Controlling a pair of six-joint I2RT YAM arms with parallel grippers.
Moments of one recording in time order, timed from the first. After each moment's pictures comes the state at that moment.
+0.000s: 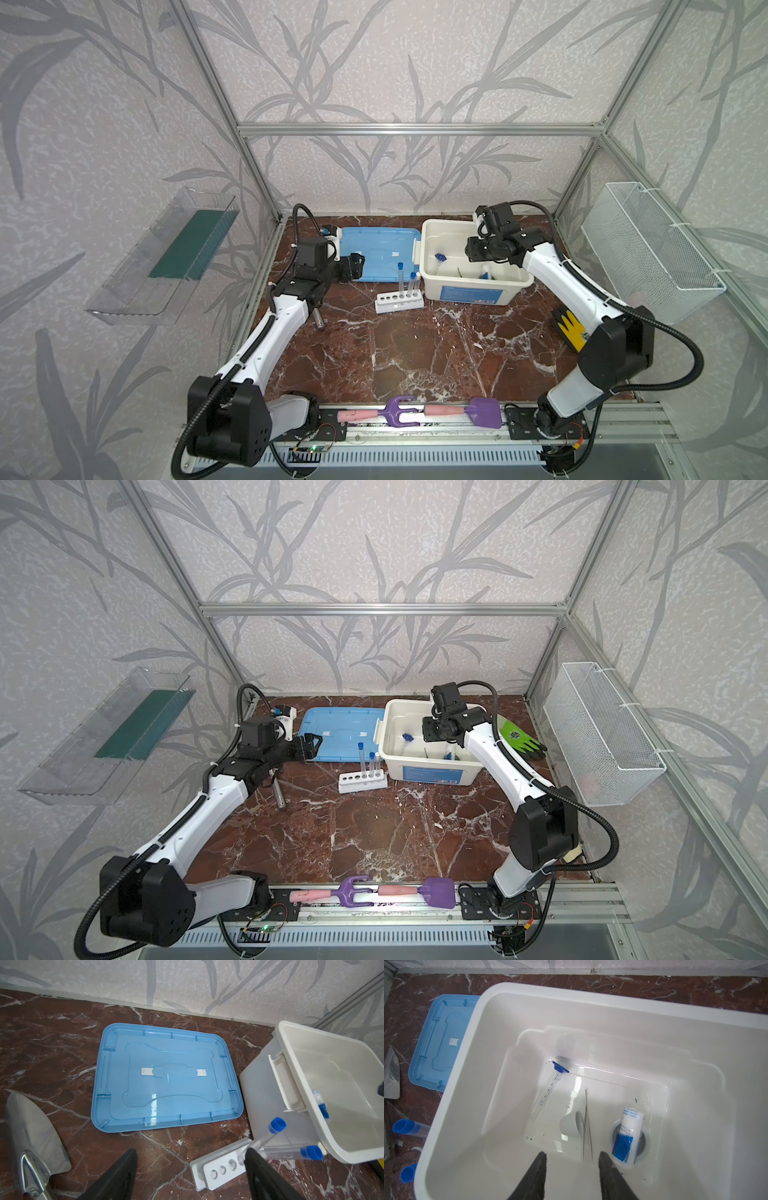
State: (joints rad) left arm -0.12 1.25 0.95 -0.30 0.20 -0.24; right arm 0.38 1.60 1.47 -0.74 0.00 0.26
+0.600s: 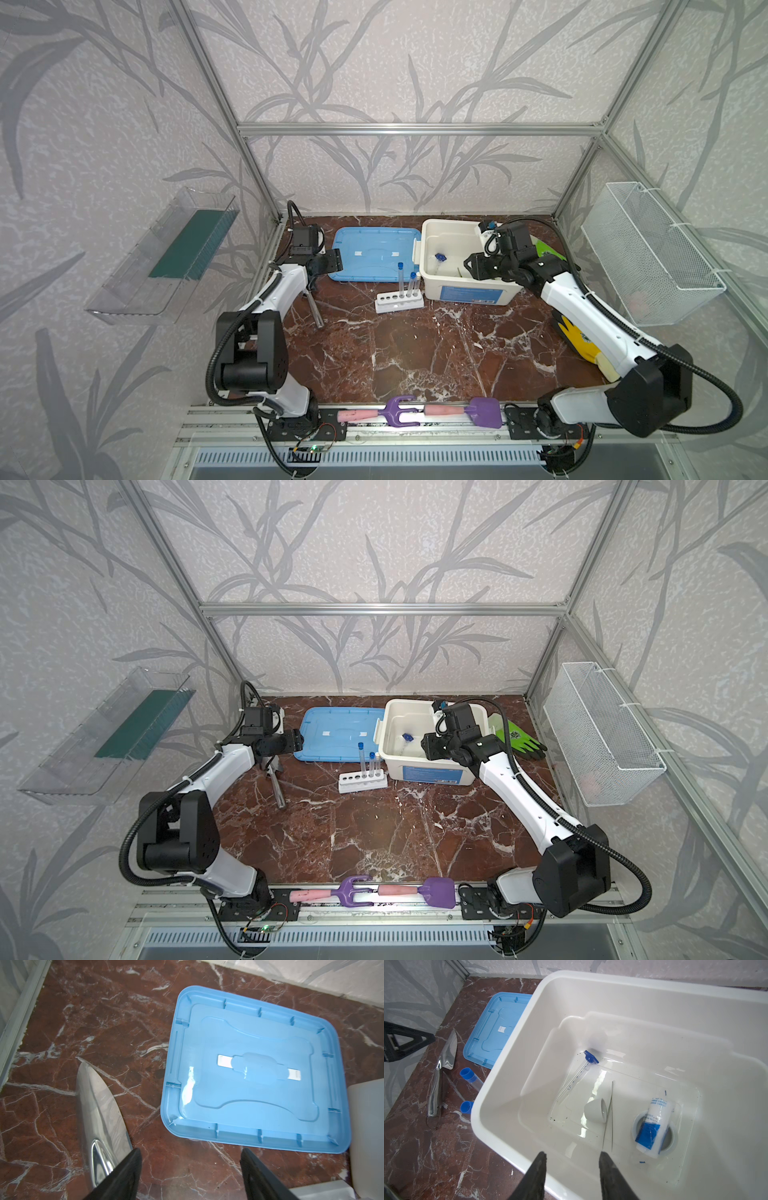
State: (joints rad) left arm 0.05 1.62 1.11 -0.37 0.08 -0.17; right arm 0.40 1.36 1.19 -0.58 -0.15 0.21
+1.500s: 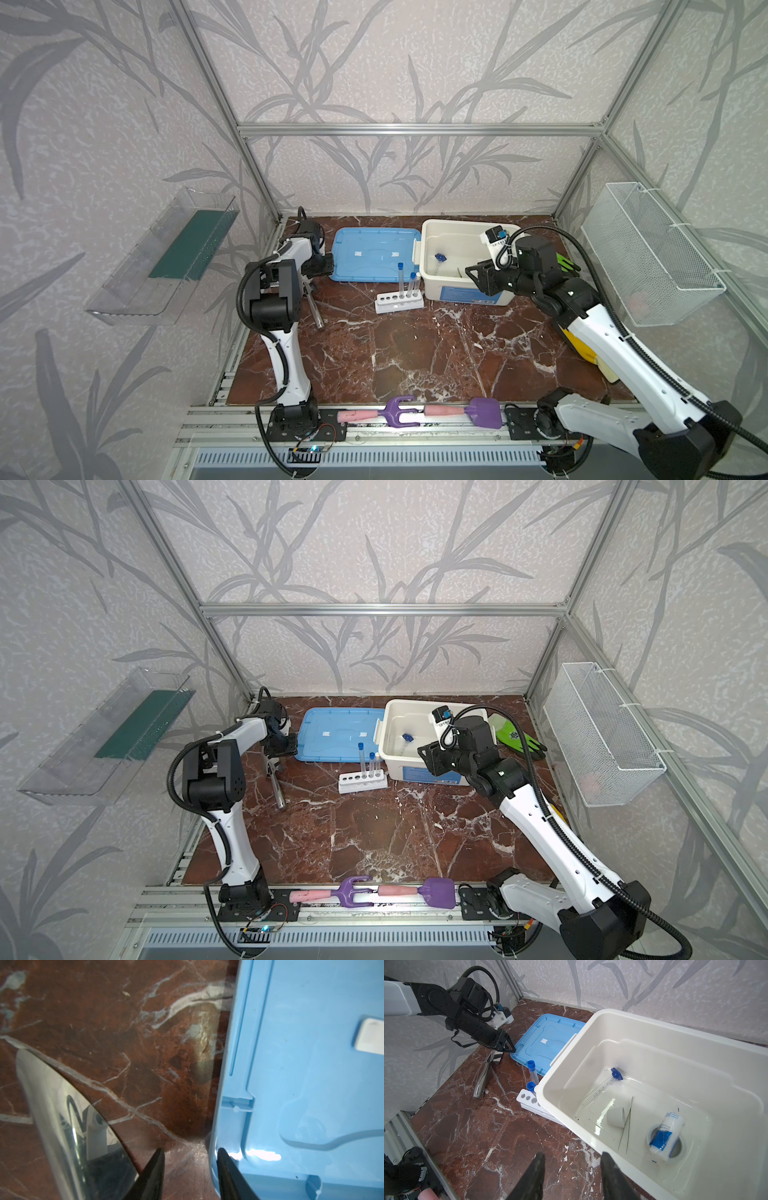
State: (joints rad) left arm 0.10 2.10 1.54 -0.72 0.04 -0.03; right arm 0.46 1.12 1.11 -0.57 -0.21 0.14
